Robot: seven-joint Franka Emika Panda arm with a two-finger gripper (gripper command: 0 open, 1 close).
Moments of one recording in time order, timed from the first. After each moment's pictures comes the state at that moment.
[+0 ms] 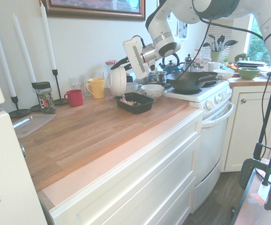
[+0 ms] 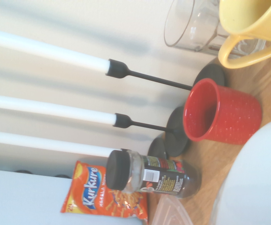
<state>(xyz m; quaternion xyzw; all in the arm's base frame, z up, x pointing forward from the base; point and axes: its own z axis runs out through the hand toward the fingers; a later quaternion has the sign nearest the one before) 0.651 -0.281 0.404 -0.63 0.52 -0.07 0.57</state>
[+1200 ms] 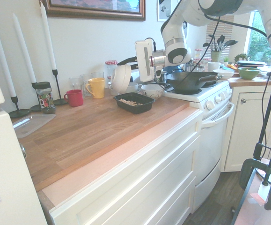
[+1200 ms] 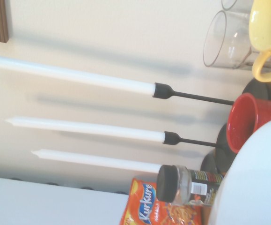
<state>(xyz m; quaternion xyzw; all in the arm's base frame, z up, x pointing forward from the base) 0.621 -0.299 0.385 -0.57 0.49 -0.07 0.65</state>
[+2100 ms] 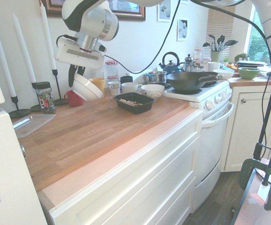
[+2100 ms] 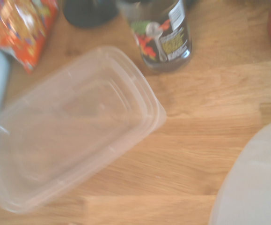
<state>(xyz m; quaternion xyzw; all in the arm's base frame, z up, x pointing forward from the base) 0.720 0.036 0.464 -0.90 0.39 -0.14 0.13</state>
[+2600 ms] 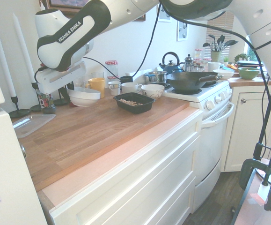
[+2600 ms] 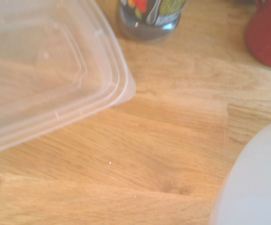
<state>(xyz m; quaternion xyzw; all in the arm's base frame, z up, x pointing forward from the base) 0.730 0.109 0.400 -0.92 0.32 -0.20 -0.07</state>
